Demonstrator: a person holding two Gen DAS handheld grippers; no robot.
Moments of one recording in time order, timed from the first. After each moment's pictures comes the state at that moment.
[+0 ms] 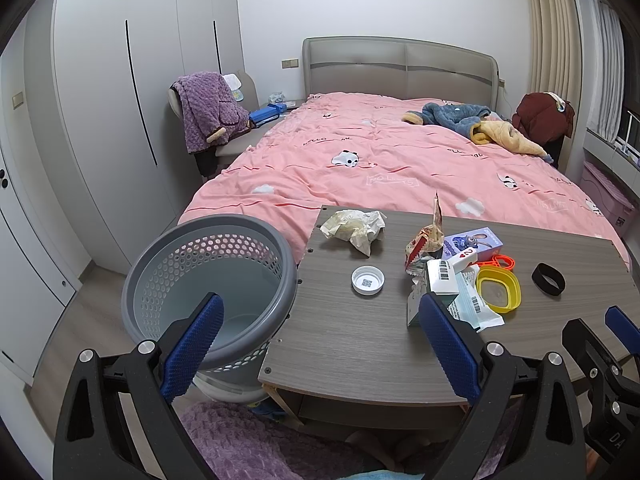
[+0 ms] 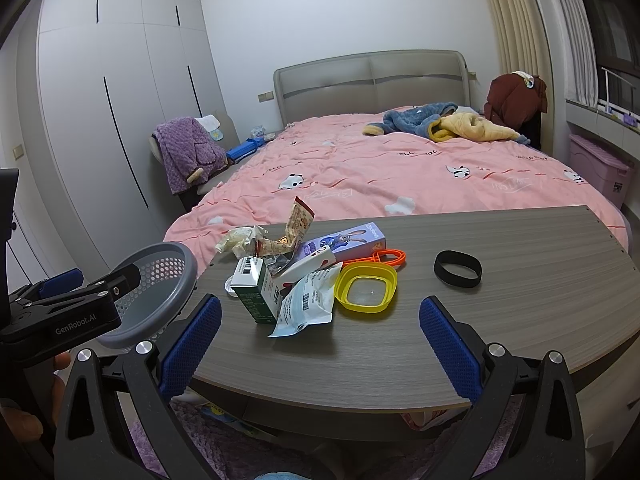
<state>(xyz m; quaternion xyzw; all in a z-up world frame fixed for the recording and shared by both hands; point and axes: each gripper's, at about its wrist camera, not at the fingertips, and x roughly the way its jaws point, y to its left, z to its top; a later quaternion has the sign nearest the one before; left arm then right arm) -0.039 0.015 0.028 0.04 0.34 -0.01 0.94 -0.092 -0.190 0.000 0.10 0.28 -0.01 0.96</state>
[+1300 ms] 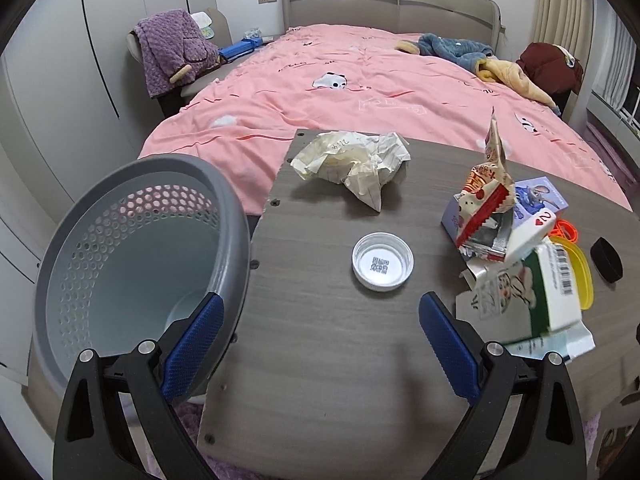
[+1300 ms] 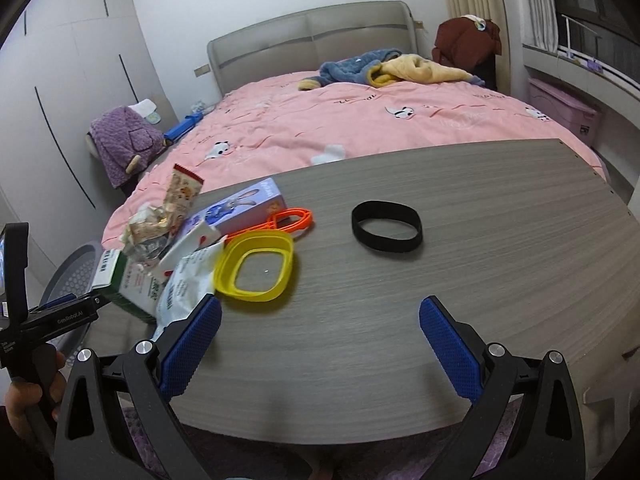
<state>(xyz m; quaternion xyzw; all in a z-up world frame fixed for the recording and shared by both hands) 0.084 0.004 -0.076 0.05 0.45 -0.04 0.89 -0.044 -0.277 -0.064 0.16 0.35 -0.09 0.92</state>
